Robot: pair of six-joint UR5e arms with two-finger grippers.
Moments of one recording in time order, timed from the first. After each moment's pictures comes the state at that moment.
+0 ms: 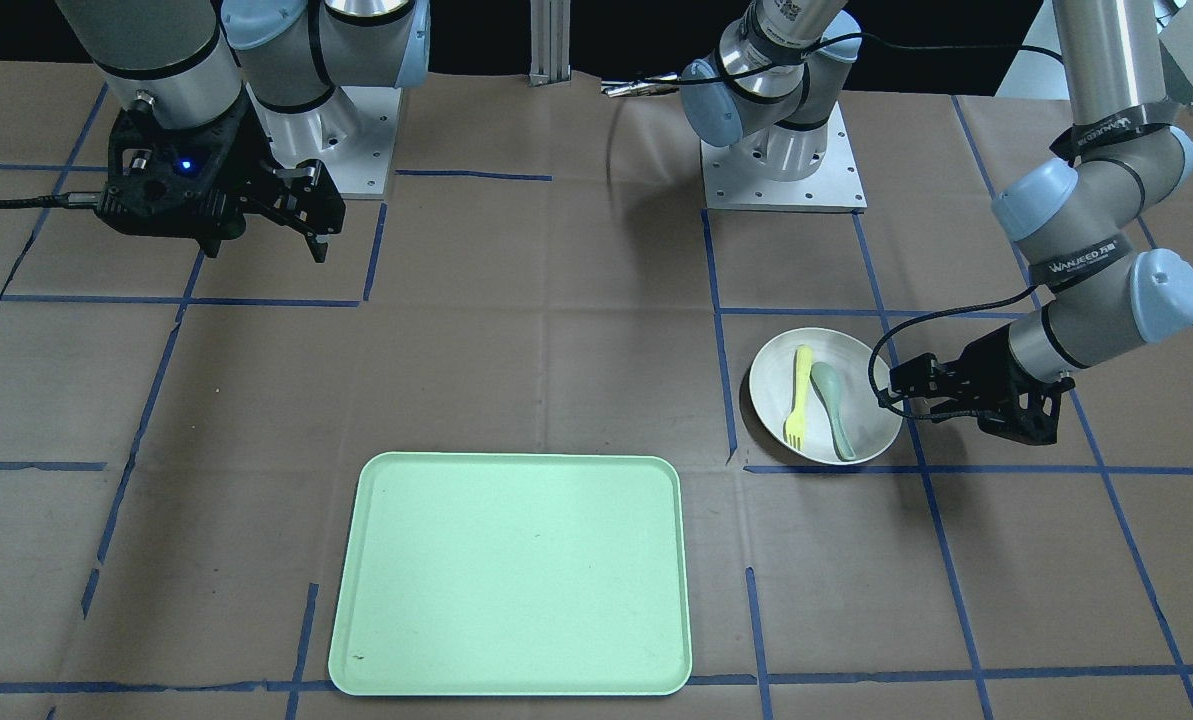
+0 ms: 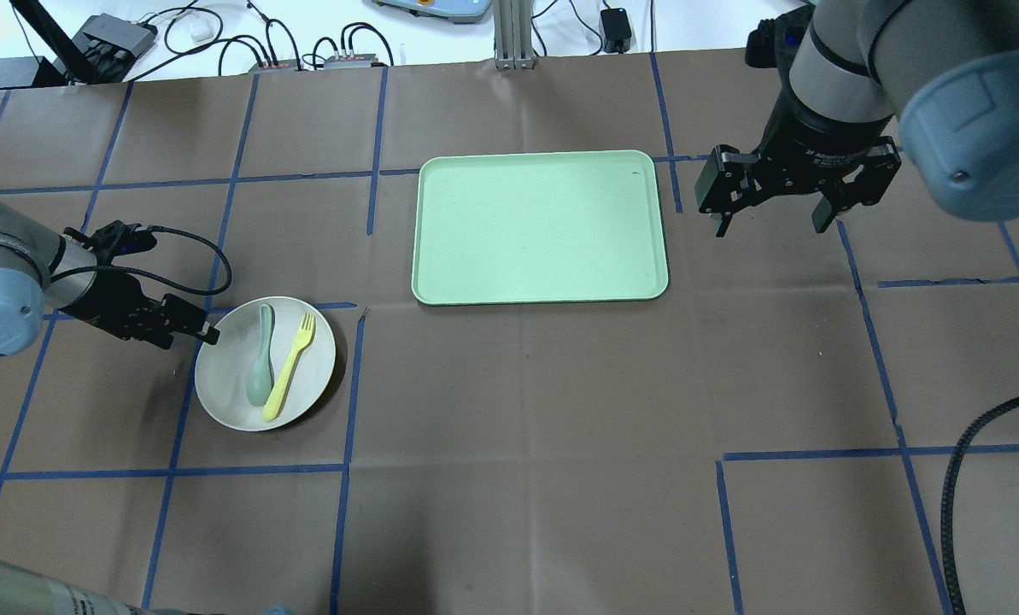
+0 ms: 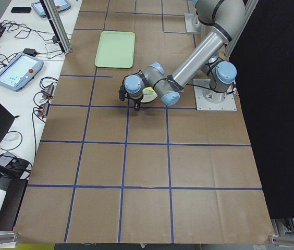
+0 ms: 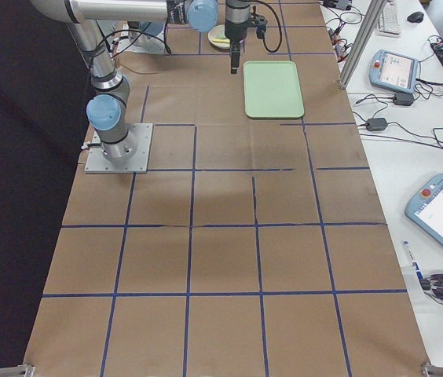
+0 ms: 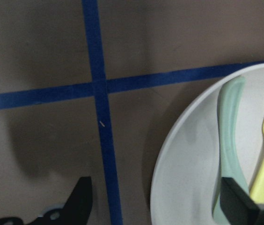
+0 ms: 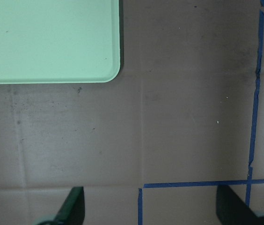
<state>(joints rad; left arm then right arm) -0.99 -1.89 -1.99 -1.10 1.32 0.71 1.59 -1.60 1.65 -1.61 -1.59 0.04</state>
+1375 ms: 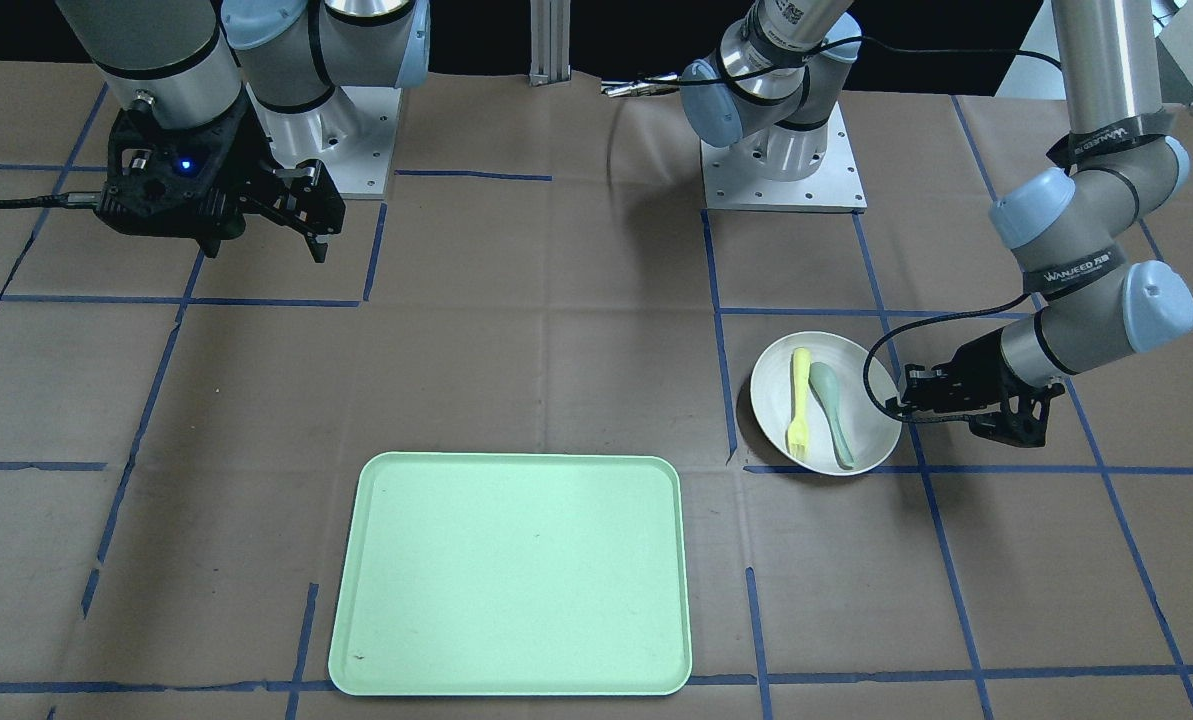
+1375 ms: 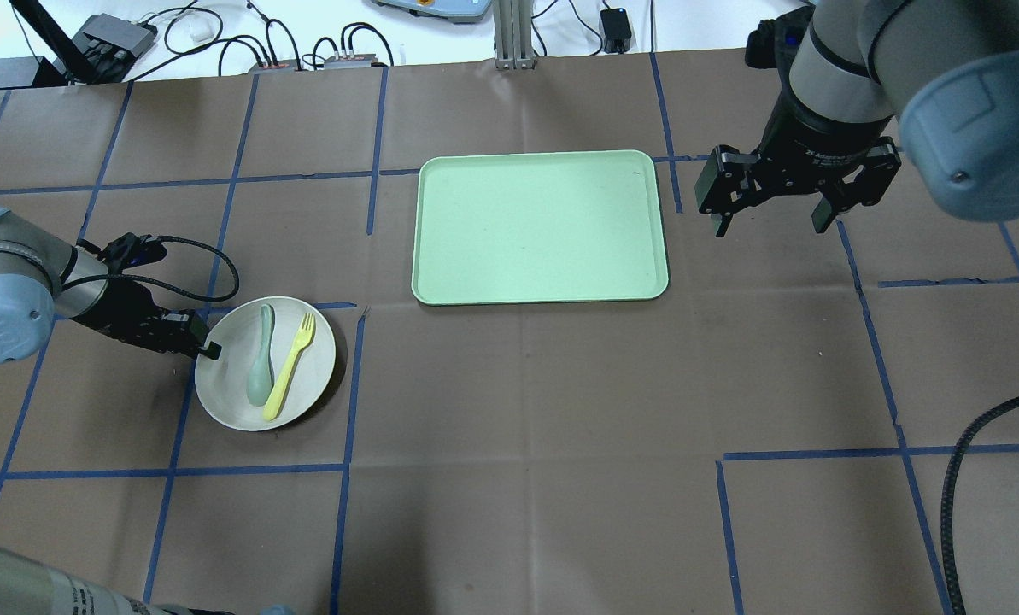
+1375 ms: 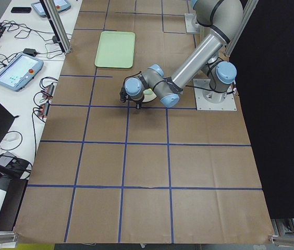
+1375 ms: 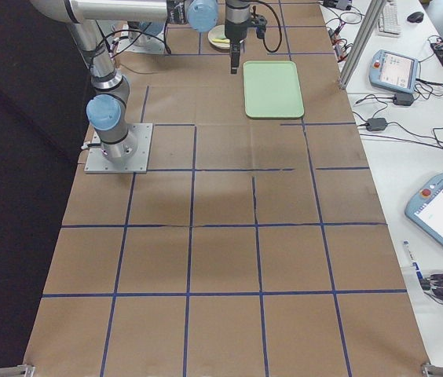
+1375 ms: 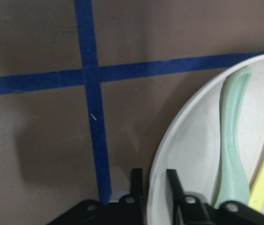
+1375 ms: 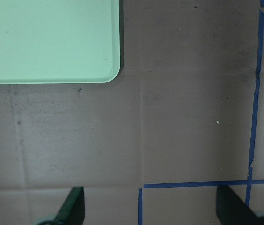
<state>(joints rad) -0.98 -1.91 -1.99 -1.11 1.32 0.70 1.59 -1.60 1.65 -1.61 -1.59 0.04</state>
